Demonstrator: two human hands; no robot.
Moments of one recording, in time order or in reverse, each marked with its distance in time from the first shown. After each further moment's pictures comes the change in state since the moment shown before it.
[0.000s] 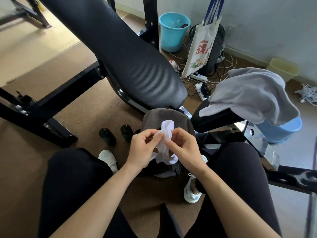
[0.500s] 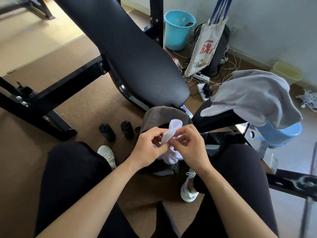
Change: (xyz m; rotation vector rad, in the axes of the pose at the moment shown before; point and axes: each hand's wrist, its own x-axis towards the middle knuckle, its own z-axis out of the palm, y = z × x) left_hand 0.005 -0.009 0.000 0.228 -0.185 0.248; right_hand 0.002 0.004 -0.010 -0.219 0.095 -0.064
